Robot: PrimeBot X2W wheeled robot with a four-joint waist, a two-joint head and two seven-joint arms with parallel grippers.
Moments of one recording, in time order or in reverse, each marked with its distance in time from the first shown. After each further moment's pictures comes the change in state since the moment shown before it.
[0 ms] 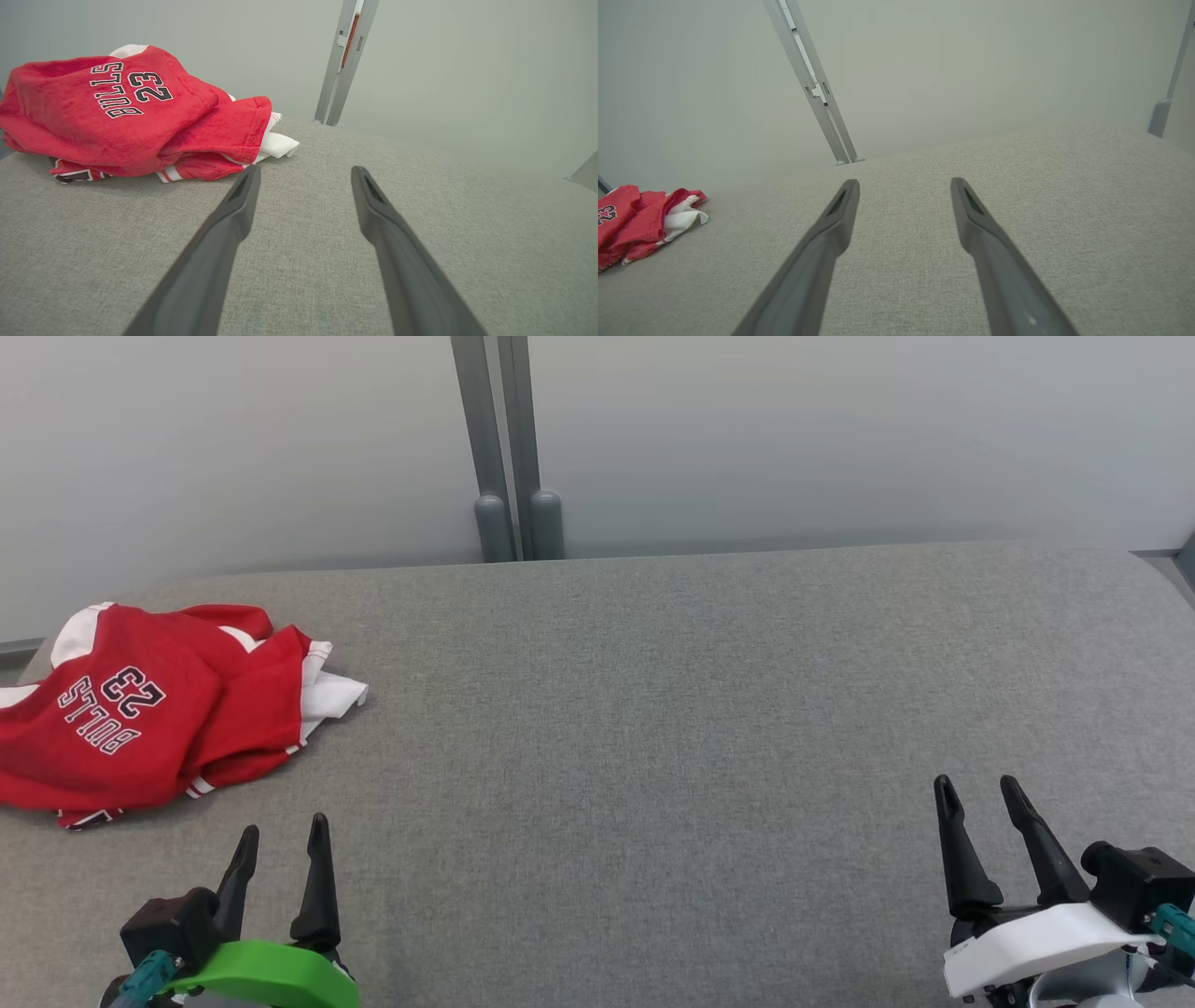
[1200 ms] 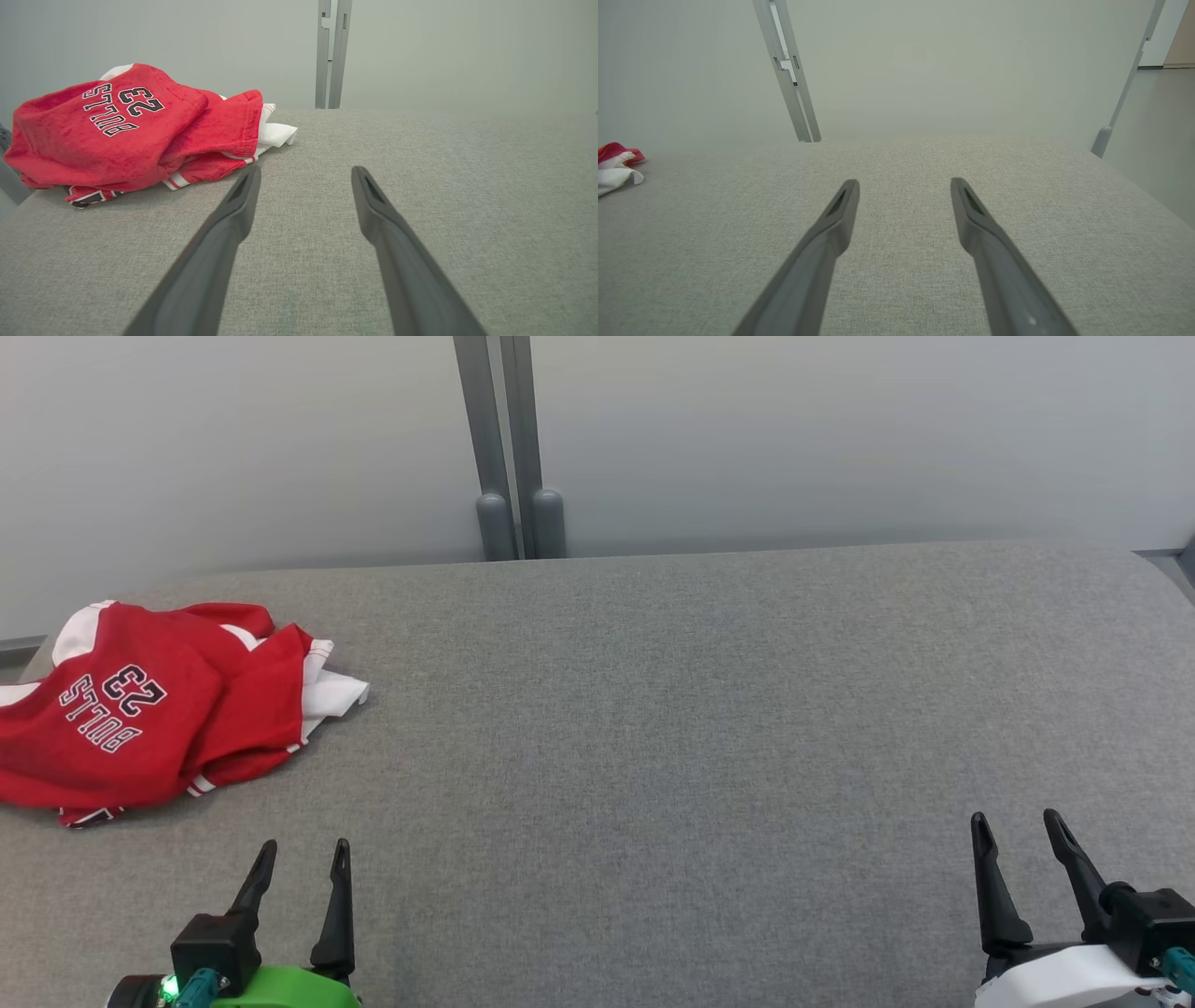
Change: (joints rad) left arm 0.009 -0.001 -0.002 0.059 0.214 -0.019 -0.071; right arm 0.050 0.009 -0.083 0.046 -0.193 0.000 -0.072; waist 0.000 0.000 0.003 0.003
